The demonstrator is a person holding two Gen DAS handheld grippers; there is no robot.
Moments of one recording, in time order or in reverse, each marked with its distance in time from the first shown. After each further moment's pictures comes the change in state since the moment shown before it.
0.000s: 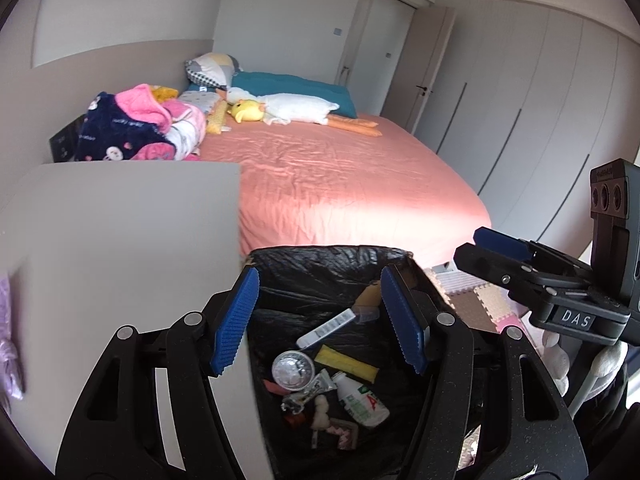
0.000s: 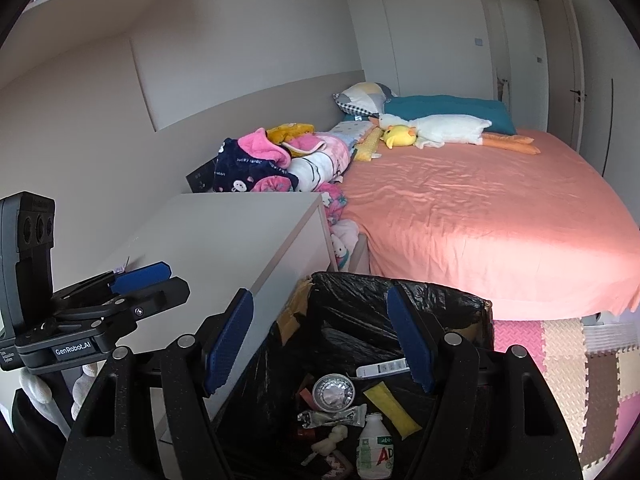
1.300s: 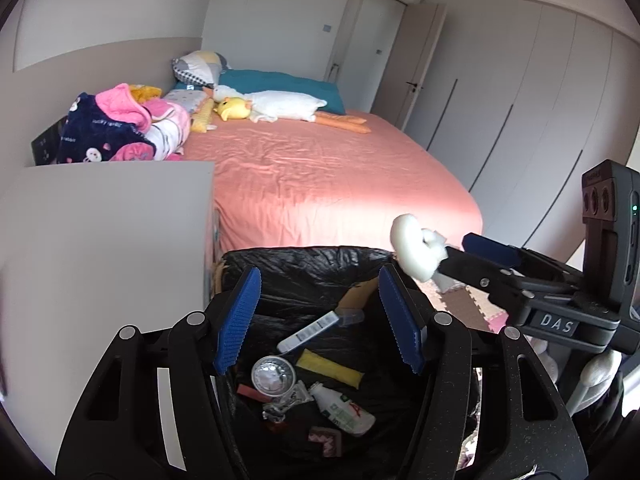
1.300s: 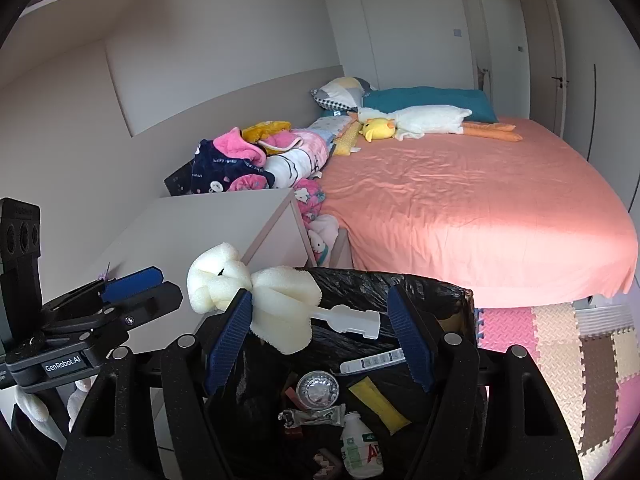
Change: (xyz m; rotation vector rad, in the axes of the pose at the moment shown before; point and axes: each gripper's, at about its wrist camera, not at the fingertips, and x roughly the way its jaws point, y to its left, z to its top) left arm 0.026 -0.028 0.007 0.025 0.011 -0.057; right arm -0.001 -0.035 -0.004 0.058 0.010 -0.065
